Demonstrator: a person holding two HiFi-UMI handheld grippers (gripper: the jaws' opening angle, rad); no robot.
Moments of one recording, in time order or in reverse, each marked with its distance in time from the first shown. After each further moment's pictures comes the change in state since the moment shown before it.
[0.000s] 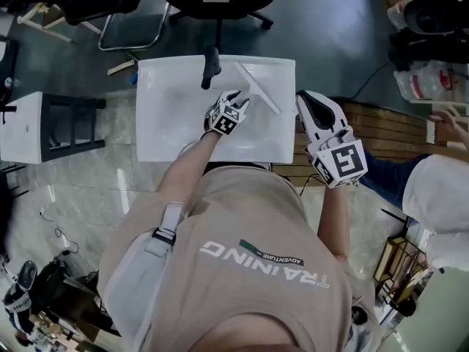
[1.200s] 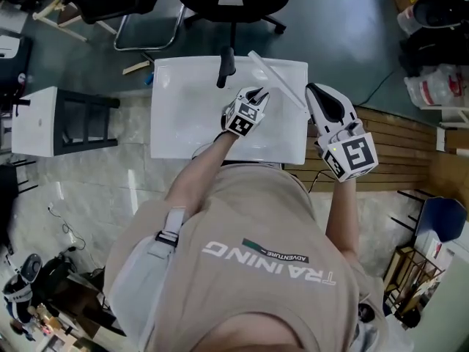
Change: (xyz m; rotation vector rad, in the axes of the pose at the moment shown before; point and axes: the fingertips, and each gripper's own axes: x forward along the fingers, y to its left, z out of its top) left arm -0.046 -0.015 0.082 -0.005 -0.153 0.007; right arm 0.004 0.004 0.019 -0.006 -0.069 0.029
